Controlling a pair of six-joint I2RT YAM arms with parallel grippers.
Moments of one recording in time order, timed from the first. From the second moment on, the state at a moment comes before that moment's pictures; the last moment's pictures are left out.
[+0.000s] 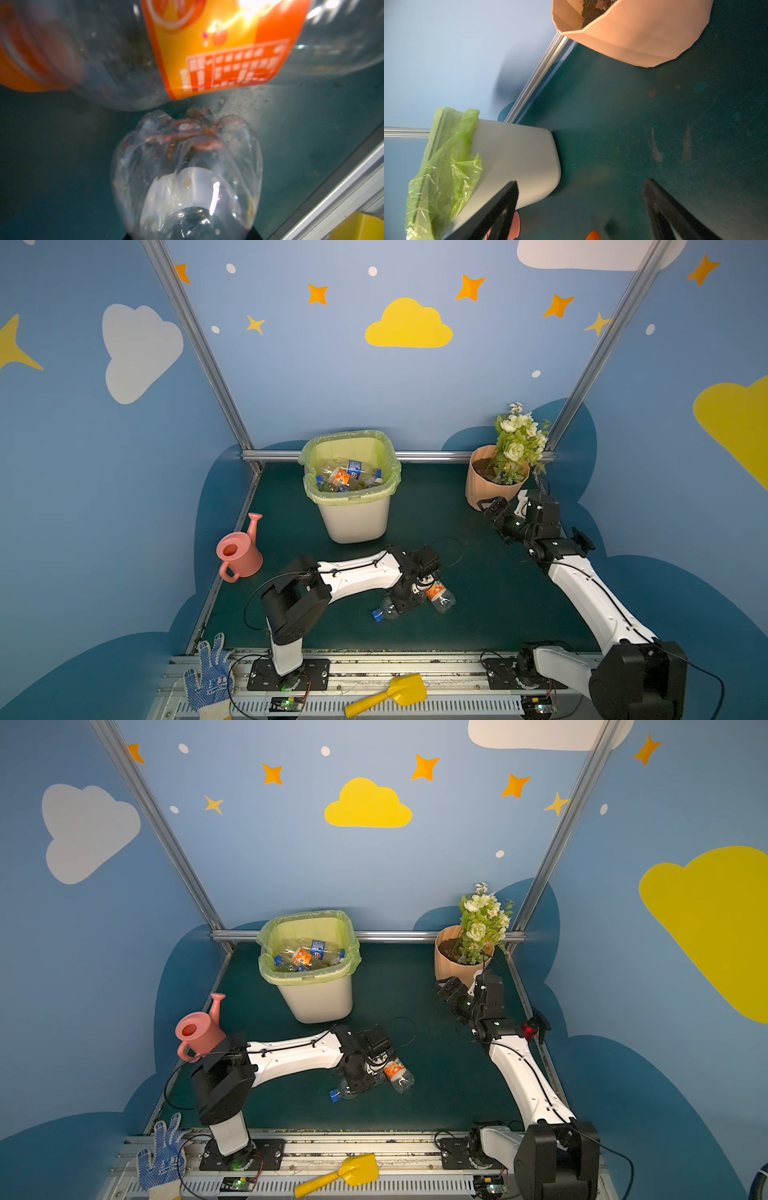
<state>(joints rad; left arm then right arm) -1.02 1.79 1.26 -0.90 0.00 0.07 0.12 1.16 0.86 -0.24 -0.29 0.88</state>
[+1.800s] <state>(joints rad) -0.39 1.48 1.64 -0.29 -0.15 -0.02 0.12 1.14 0.82 -0.21 -0.36 0.91</state>
